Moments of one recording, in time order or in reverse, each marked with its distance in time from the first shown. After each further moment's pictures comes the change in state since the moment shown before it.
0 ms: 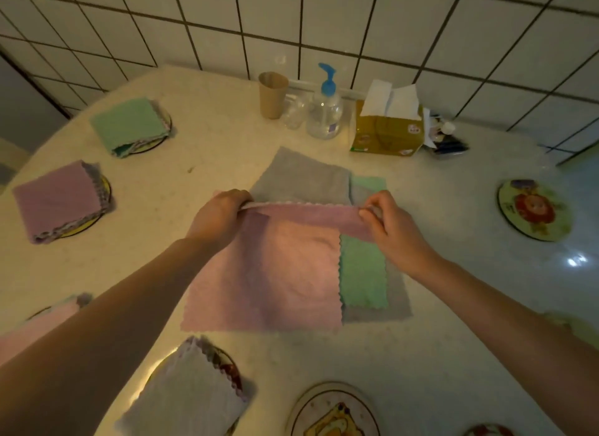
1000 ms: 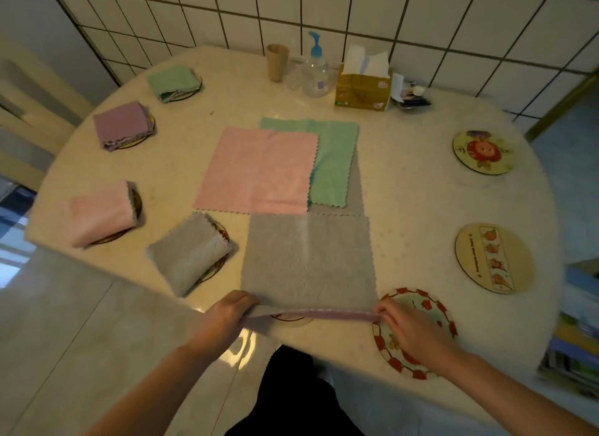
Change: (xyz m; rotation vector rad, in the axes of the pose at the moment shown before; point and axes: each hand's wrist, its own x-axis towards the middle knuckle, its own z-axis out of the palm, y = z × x) left_hand -0.381 0.138 0.110 -0.052 -0.106 0.038; right_hand -0.364 0.100 -0.029 -0.229 -0.524 0.046
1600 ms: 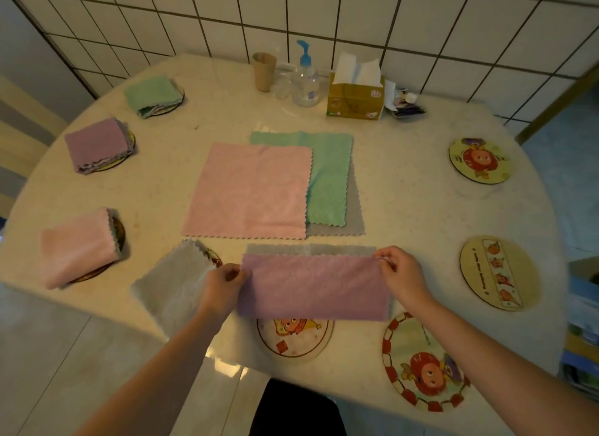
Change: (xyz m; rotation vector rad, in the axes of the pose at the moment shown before) left_hand 0.106 -0.024 -0.025 -0.709 0.193 -0.757; right_hand 0.117 -0.015 -0.043 0.496 0.499 0.323
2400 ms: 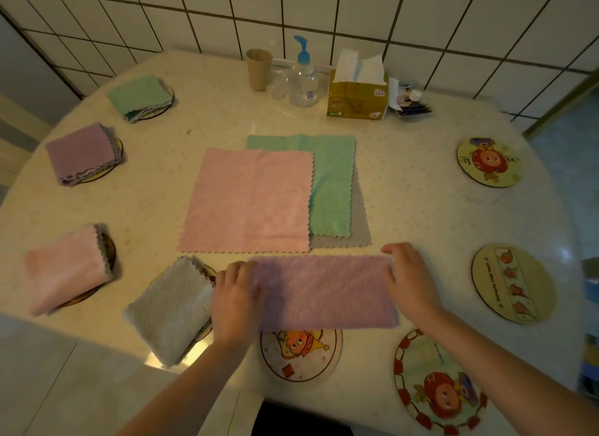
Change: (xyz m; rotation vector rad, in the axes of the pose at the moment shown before) left_hand 0.001 0.014 0.020 0.589 0.246 0.553; right_hand 0.017 -0.012 0.005 -0.469 0.056 -0.243
